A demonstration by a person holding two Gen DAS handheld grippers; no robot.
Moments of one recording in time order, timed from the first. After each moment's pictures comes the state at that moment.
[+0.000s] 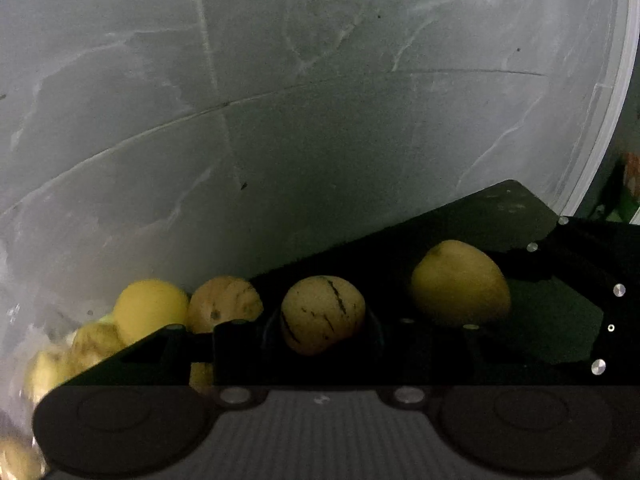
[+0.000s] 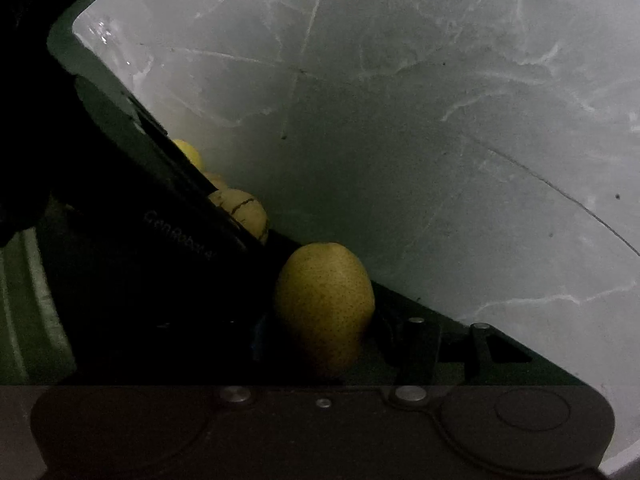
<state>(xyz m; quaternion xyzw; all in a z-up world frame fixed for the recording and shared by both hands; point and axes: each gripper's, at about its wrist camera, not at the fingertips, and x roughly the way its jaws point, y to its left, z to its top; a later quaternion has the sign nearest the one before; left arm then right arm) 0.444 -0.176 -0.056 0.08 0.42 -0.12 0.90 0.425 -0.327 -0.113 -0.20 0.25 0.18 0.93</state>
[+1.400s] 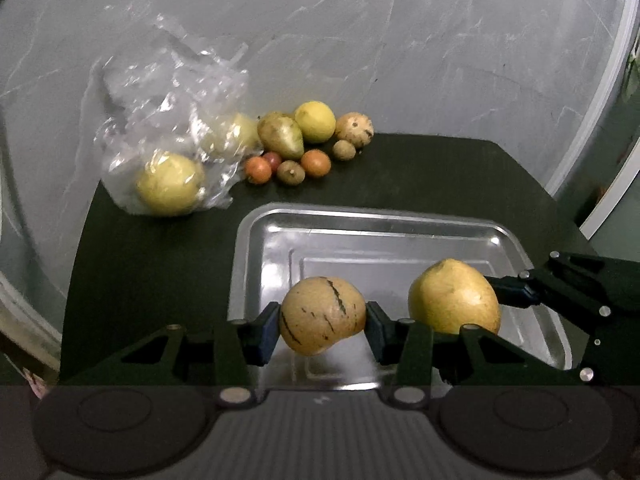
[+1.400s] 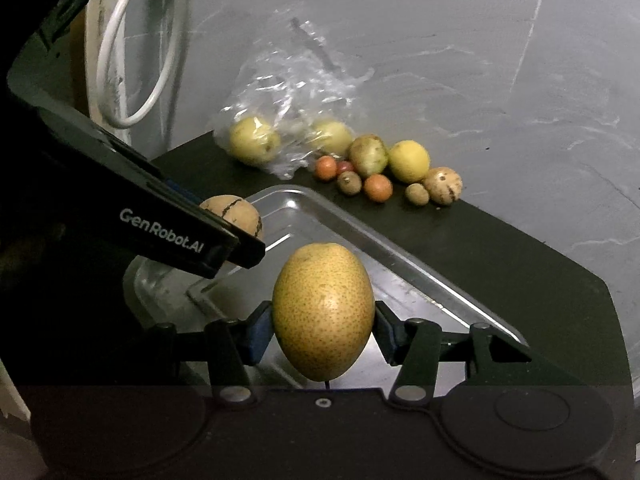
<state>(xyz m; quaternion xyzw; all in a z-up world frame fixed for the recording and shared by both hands) 0.218 -0.008 -0.036 -0.02 0.44 -0.11 0.89 0.207 -0.144 -0.115 -0.19 0.31 0.20 0.91</state>
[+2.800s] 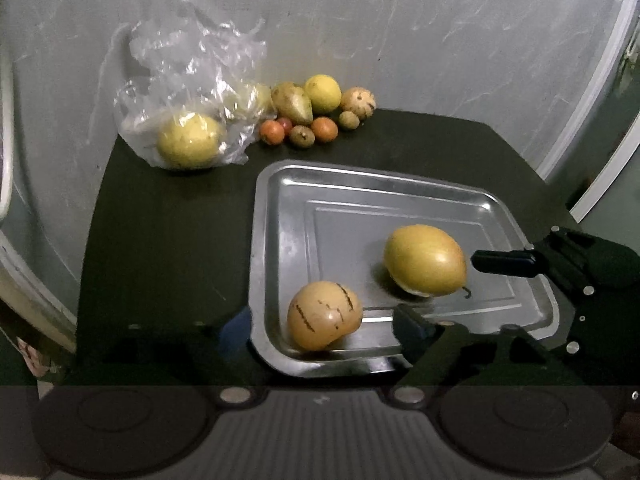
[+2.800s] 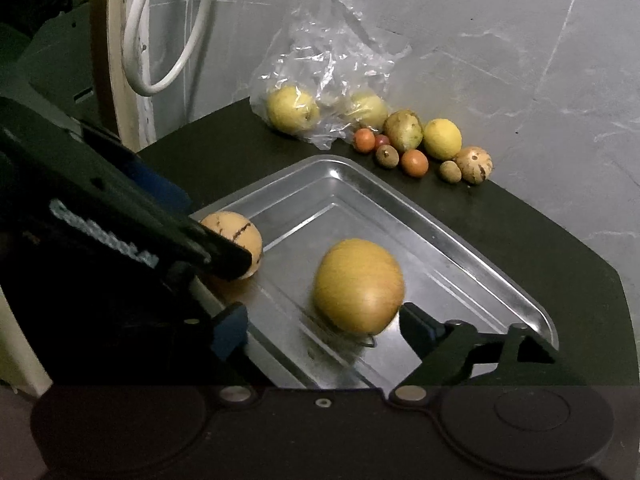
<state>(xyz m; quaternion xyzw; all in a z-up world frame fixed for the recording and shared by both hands) 0.183 0.017 -0.041 -0.04 0.46 -0.13 0.88 0.187 -0.127 -0.121 -0.20 0.35 0.20 0.89</state>
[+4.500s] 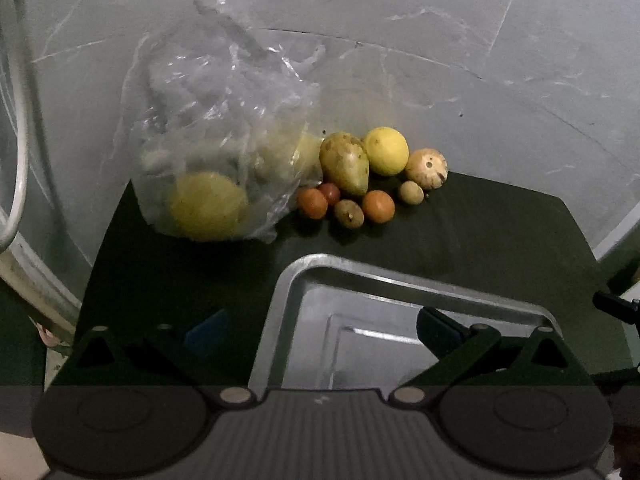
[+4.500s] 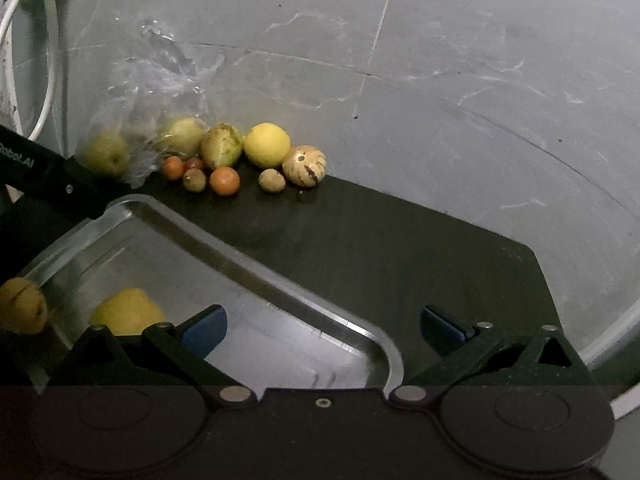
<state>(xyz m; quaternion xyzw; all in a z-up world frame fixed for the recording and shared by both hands) 0.290 -0.002 -0.038 -0.09 0.47 -0.01 0.88 0.284 -0.237 -0.106 -0.15 0.32 0.09 0.93</state>
